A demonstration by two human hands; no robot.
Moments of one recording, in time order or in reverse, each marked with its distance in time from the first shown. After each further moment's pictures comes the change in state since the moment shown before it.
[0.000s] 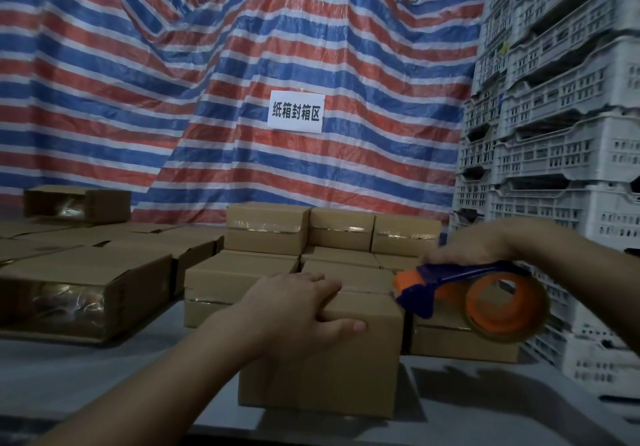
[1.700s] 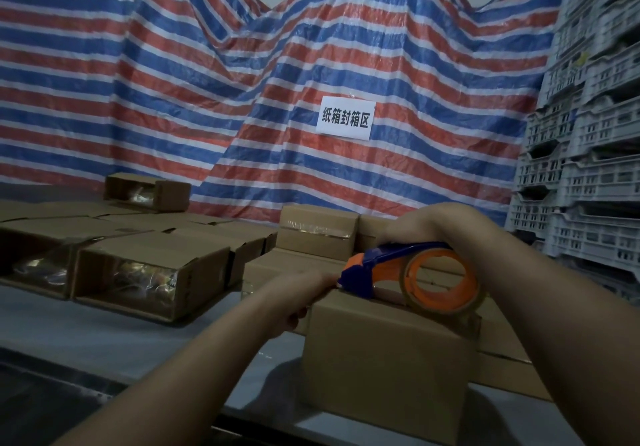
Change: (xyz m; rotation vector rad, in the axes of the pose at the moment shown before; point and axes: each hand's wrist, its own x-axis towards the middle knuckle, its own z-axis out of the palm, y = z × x) left_hand -0.006 -0.065 0.018 -1.240 0.037 -0.683; right_hand 0.045 -0.158 -0.031 0.153 0.037 -0.103
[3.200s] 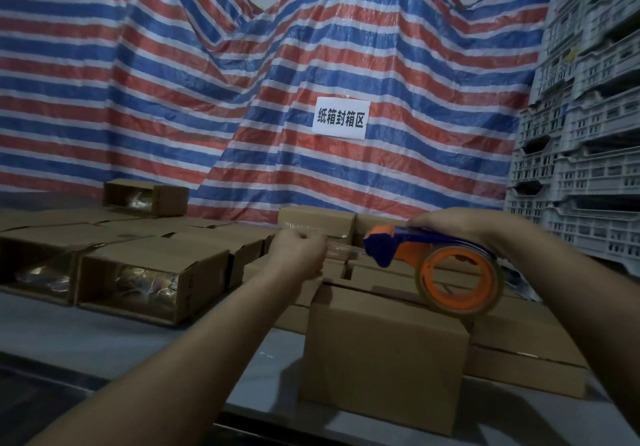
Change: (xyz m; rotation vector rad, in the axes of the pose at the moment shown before) left_hand -0.018 0.046 0.005 -0.253 0.308 0.215; right_hand -0.032 0.060 0.003 0.551 0.128 -0.098
